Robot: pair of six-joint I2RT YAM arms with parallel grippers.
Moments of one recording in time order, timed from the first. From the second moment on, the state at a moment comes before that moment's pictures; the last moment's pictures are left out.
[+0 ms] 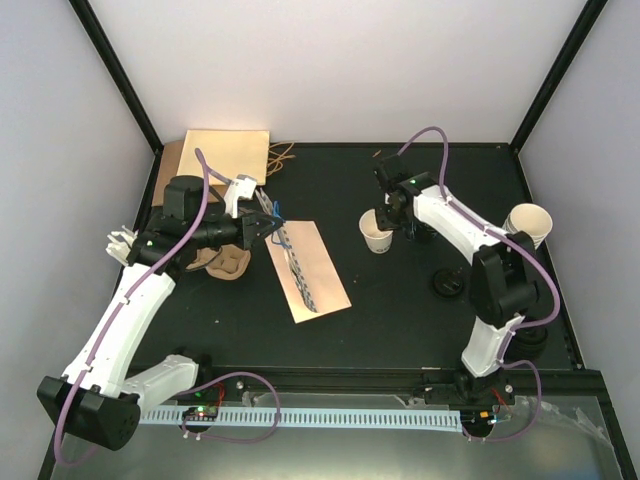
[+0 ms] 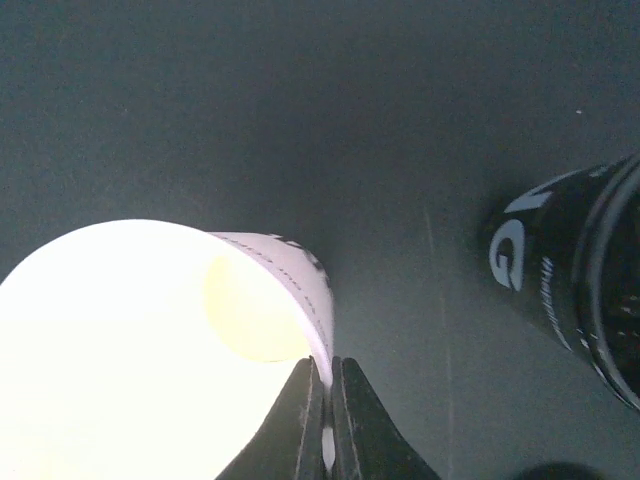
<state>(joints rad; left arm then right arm) -0.27 1.03 1.08 -0.59 0.75 -0.30 0.46 1.82 1.47 -0.87 0.16 0.30</state>
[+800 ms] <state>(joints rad) -0.27 1.03 1.08 -0.59 0.76 -0.30 0.46 1.32 1.03 -0.93 0.17 0.34</state>
